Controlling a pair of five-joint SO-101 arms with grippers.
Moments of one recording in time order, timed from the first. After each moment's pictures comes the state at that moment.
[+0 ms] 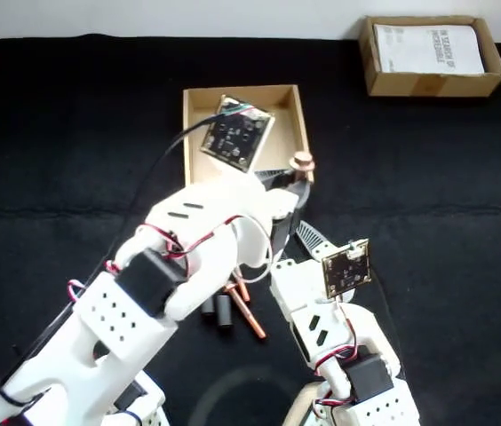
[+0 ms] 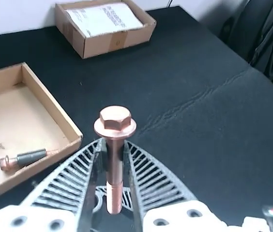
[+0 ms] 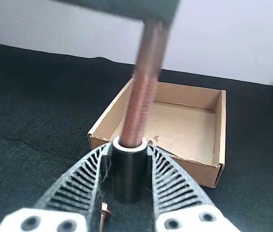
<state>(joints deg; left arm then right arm) 36.4 -43.6 30.5 41.9 19.1 -30.2 -104.1 95.0 25.3 -2.1</state>
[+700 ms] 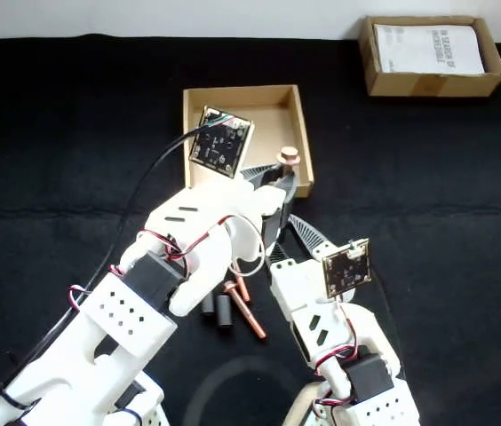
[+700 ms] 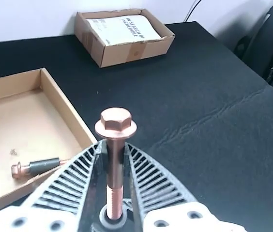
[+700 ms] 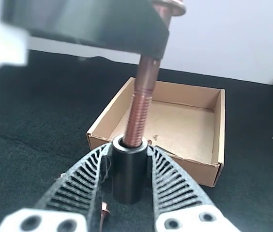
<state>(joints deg) 32.7 -44.4 42.2 29.4 19.4 -30.1 -104.1 95.0 25.3 -2.1</state>
